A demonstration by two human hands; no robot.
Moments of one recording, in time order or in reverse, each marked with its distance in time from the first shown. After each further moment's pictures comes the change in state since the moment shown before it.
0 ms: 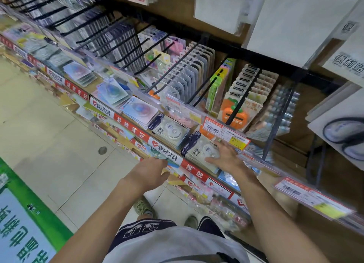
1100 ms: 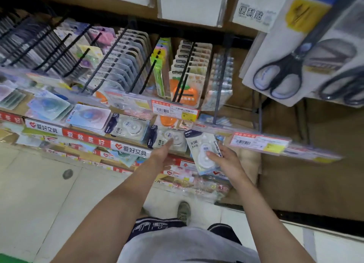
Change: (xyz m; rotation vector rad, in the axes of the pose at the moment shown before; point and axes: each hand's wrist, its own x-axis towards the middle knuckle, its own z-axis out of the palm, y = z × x) left_hand 0.106 0.092 0.057 -1.327 -0.268 -0.517; right_hand -0.085 0.106 0.021 0.803 0.452 -0.084
